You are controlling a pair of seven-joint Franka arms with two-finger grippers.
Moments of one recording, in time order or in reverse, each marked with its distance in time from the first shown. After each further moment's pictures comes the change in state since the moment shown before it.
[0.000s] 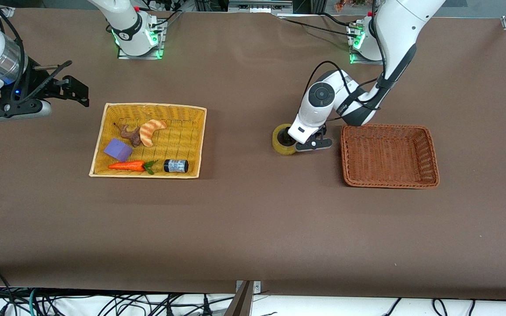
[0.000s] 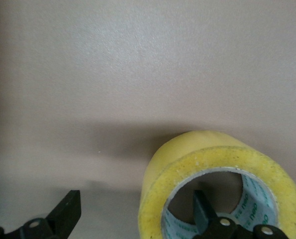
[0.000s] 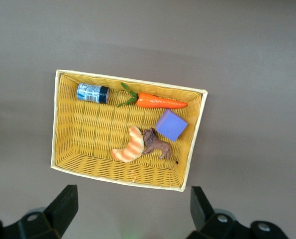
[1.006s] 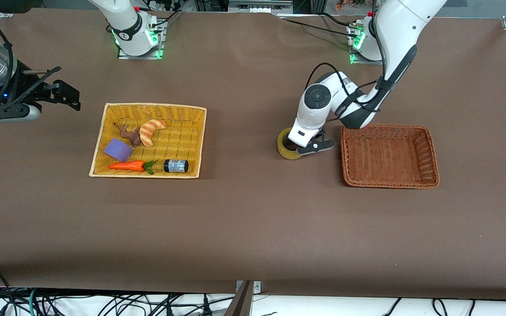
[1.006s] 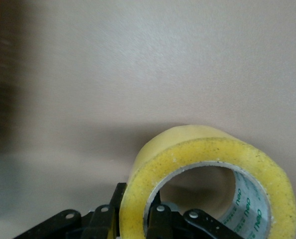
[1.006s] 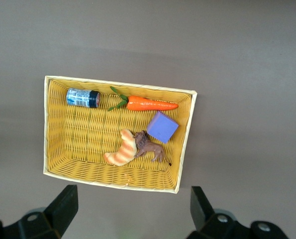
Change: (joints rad) left arm 0.015 -0.021 -0.028 0.096 0.011 -0.192 -0.070; right arm -0.009 0.003 -0.025 0.000 -0.009 0.012 0.000
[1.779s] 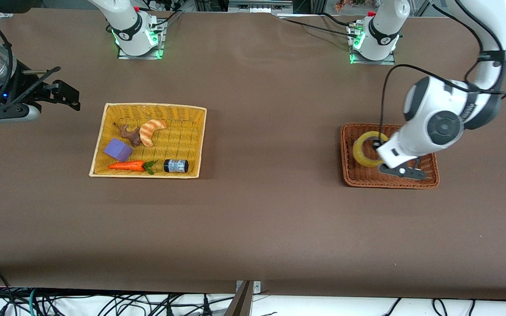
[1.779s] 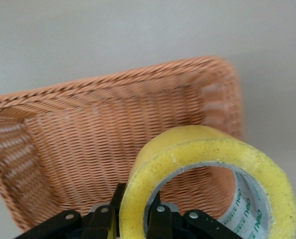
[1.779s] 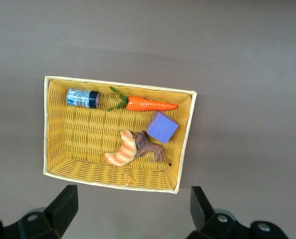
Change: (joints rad) left arm 0.099 -0.200 0.406 0.100 -0.272 -0.322 1.127; right arm 0.000 0.000 -0.001 0.000 0.000 0.000 0.000
